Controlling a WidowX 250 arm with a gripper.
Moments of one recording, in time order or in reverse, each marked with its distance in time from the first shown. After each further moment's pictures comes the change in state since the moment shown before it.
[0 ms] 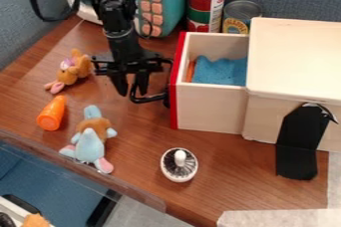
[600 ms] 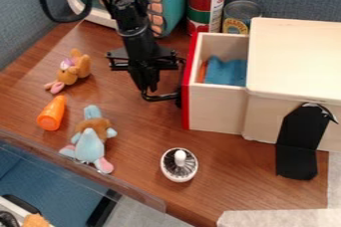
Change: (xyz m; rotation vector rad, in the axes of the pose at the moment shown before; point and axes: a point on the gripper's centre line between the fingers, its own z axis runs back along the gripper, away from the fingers) arm -0.003 -0.044 0.006 -0.079 -0.041 -0.158
